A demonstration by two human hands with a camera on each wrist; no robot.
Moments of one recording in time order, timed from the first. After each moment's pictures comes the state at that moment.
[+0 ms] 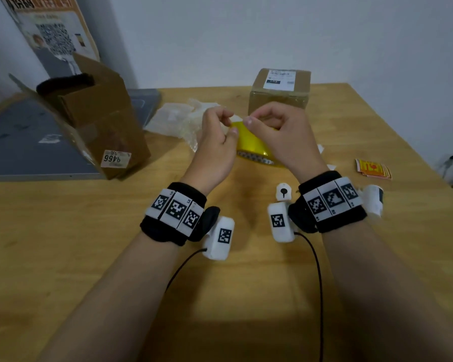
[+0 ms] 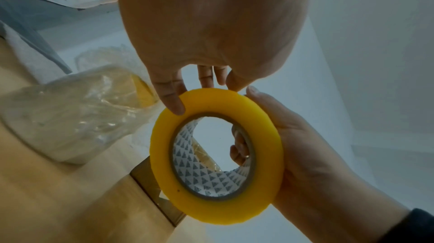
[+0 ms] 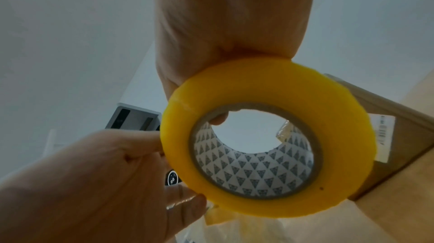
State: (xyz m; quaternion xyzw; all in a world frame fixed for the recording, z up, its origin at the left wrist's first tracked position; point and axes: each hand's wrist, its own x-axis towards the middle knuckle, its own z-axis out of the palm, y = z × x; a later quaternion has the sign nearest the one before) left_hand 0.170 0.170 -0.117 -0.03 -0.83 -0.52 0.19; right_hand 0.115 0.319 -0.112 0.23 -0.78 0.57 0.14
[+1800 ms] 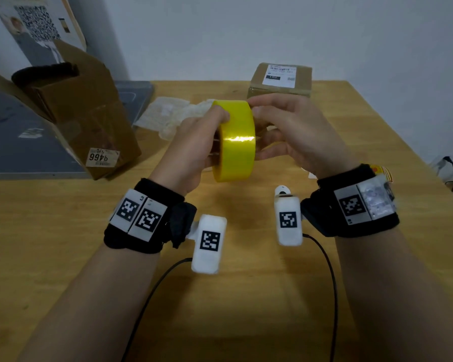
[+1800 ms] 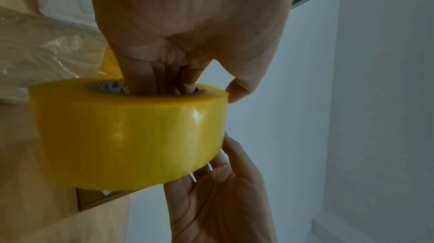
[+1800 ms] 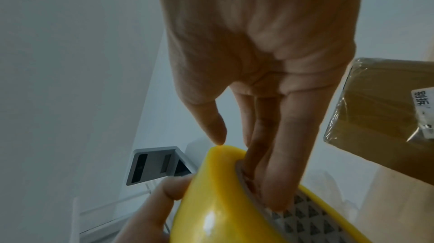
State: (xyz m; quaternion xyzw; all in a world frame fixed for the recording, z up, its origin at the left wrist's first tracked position) left_hand 0.178 0.158 -0.085 0.10 -0.68 -0.72 0.04; right_hand 0.134 0.326 -0.064 0.15 -0.73 0.65 -0.13
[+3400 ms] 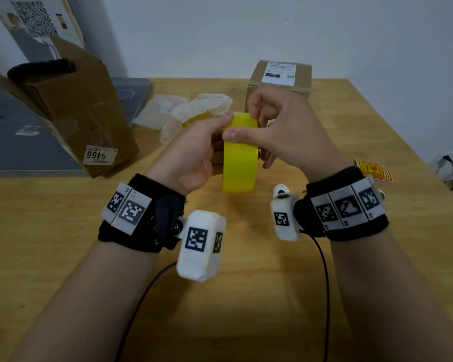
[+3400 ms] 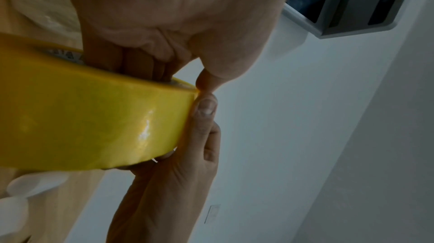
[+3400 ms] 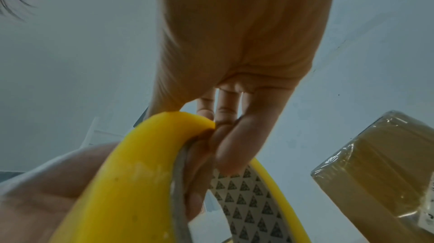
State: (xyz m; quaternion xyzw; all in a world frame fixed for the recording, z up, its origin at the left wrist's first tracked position) left_hand 0.182 0.158 -0.084 0.08 -0.64 -0.76 -0.10; right_hand 0.139 0.324 -0.070 0.28 -0.82 0.49 0.04
